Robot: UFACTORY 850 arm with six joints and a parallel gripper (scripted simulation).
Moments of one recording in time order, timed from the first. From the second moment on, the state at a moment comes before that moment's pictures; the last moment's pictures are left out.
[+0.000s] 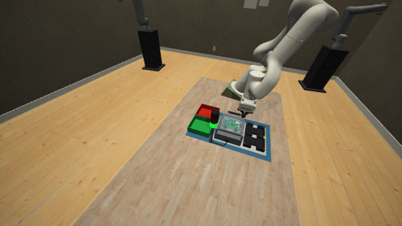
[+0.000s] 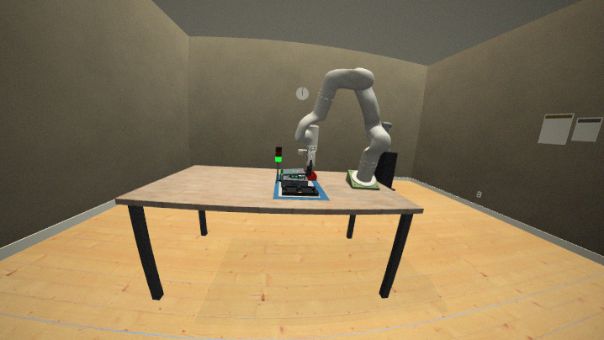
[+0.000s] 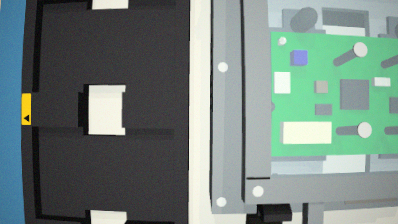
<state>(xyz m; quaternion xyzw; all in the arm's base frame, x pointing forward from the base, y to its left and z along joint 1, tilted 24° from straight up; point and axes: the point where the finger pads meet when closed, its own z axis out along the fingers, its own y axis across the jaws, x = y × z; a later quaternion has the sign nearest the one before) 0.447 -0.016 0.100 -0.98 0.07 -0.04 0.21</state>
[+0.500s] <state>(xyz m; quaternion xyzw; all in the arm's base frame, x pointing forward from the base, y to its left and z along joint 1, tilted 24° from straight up) 0.442 -0.035 0.143 -0.98 0.07 -0.04 0.20</state>
